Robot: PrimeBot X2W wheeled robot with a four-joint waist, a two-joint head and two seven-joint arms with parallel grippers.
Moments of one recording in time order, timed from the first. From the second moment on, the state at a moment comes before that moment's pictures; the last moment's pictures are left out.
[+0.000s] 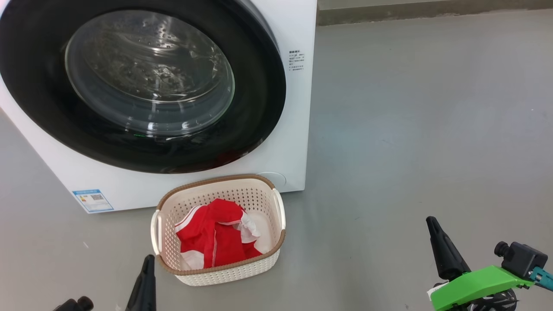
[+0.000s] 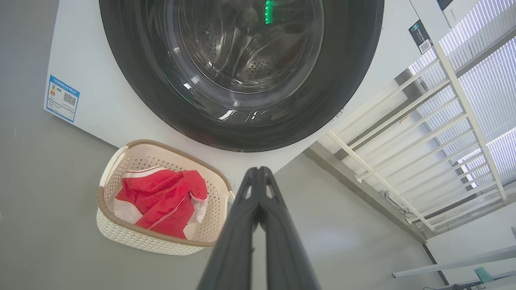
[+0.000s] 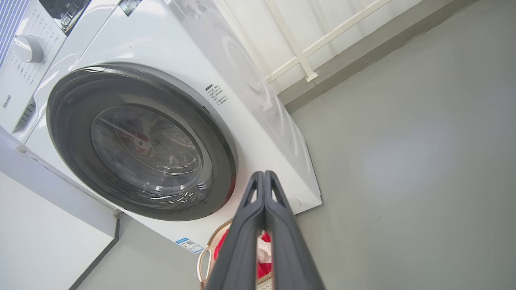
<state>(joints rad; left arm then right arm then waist) 0.05 0.05 -0.05 0.11 -0.83 0.01 -0.13 -0.01 -0.06 0.04 0.26 0.79 0.13 -0.13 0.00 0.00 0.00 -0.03</state>
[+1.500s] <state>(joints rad) -0.01 0.06 0.00 0.21 -1.33 -0.06 0.00 -0.03 -0.06 -0.05 0.26 1.32 0.13 0.00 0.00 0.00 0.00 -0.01</state>
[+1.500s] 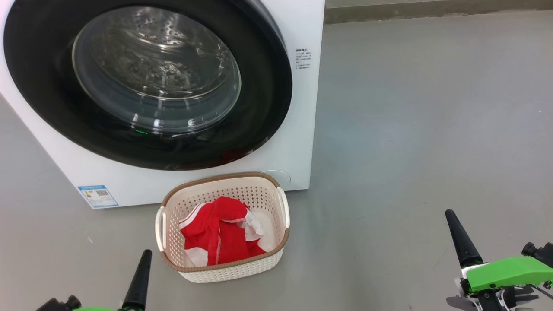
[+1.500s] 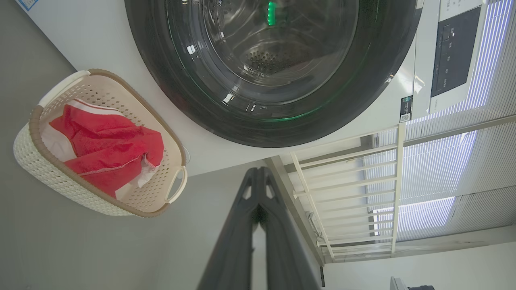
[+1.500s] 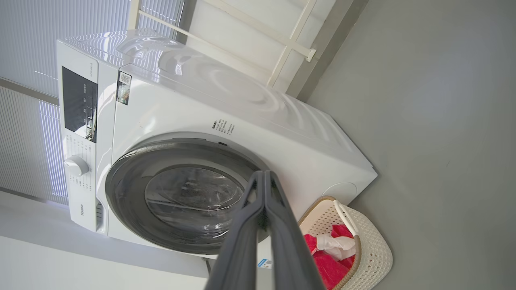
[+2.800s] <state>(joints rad) -0.07 0.06 0.04 0.26 -1.64 -0.12 0.08 -0.07 -0.06 -0.09 0.27 1.63 0.13 0.08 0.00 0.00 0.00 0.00</state>
